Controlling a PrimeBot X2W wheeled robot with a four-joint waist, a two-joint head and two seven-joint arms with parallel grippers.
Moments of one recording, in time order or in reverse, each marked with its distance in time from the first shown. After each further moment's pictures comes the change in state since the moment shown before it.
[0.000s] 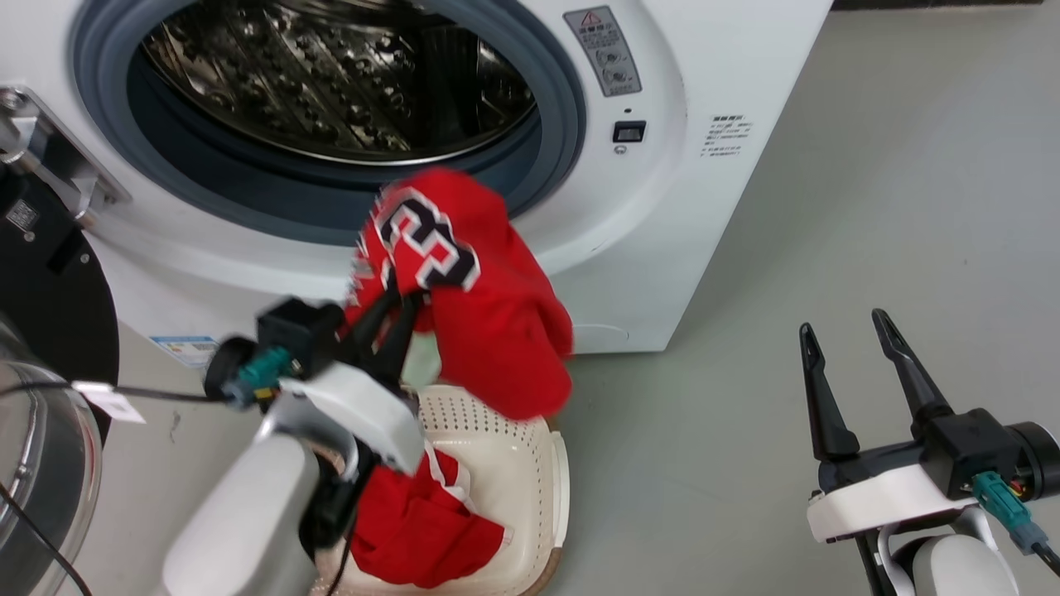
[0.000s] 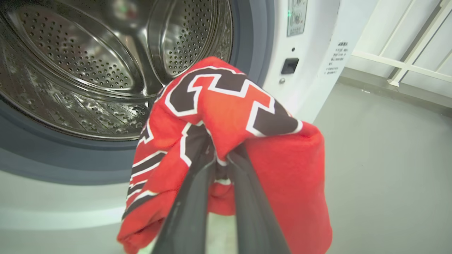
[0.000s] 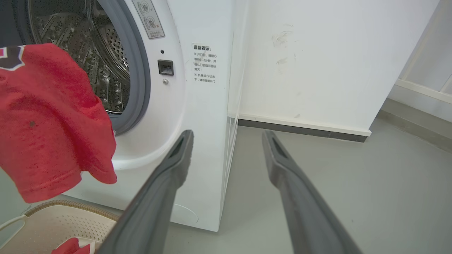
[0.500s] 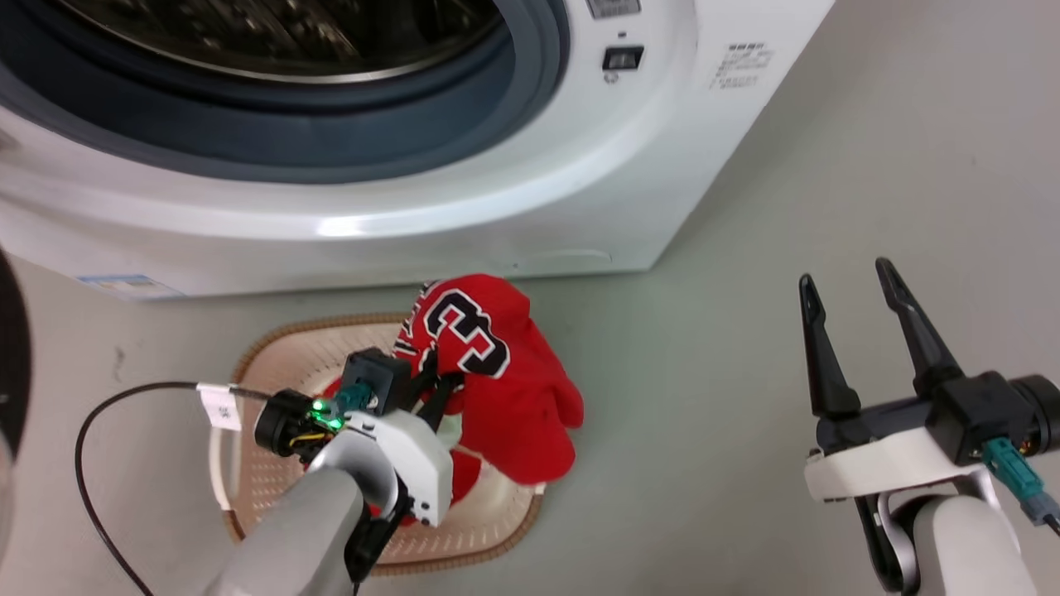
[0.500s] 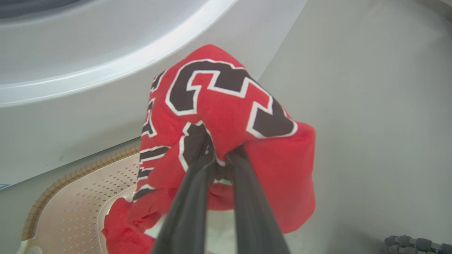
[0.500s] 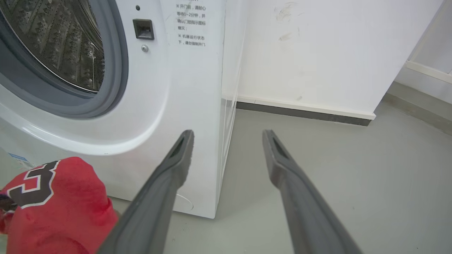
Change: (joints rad) left arm -0.025 -0.061 -0.136 0.280 0.047 -0.037 0.041; right arm -0.069 0.000 0.013 -0.031 0.002 0.000 0.000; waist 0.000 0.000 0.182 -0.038
